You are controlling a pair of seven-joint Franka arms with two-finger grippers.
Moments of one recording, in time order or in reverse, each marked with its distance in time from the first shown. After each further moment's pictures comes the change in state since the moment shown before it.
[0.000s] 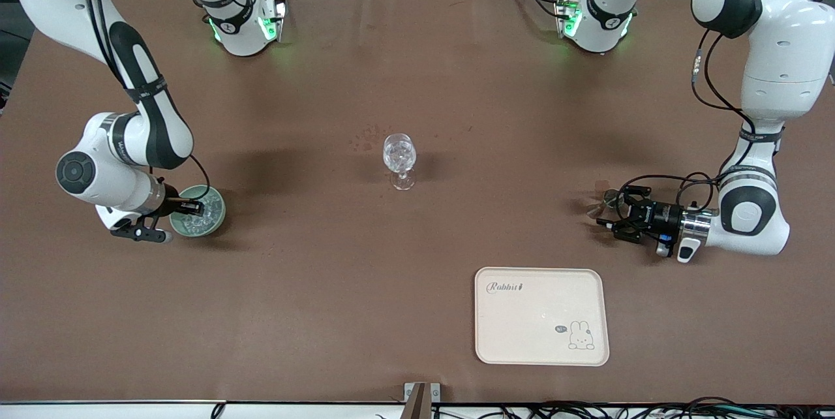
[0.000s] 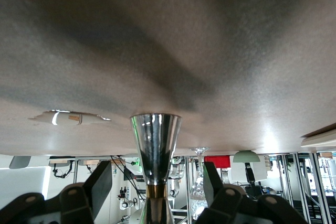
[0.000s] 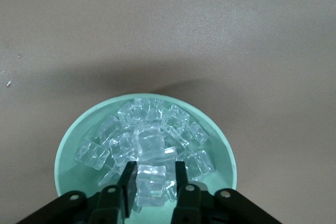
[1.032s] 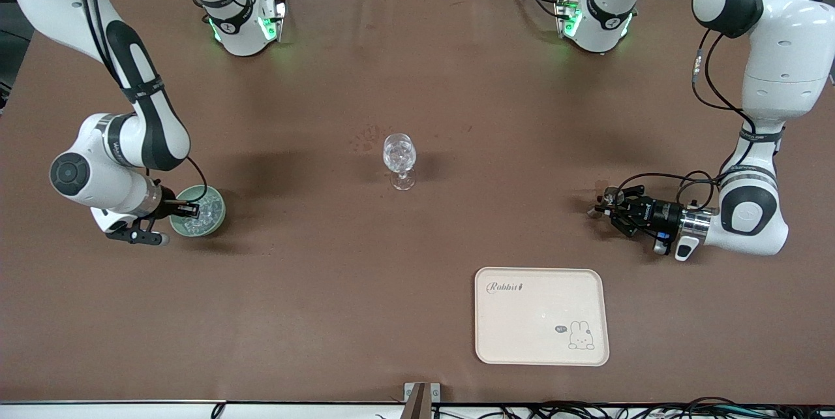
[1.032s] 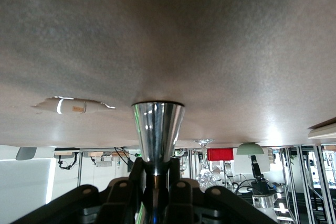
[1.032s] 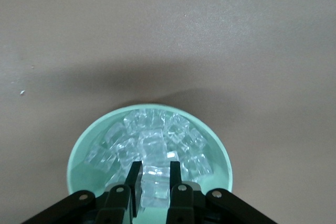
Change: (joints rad) left arm 0.006 0.000 -0.004 0.001 0.000 -0.035 0.000; right arm -0.001 -0.003 0.000 0.077 0.000 -0.098 0.000
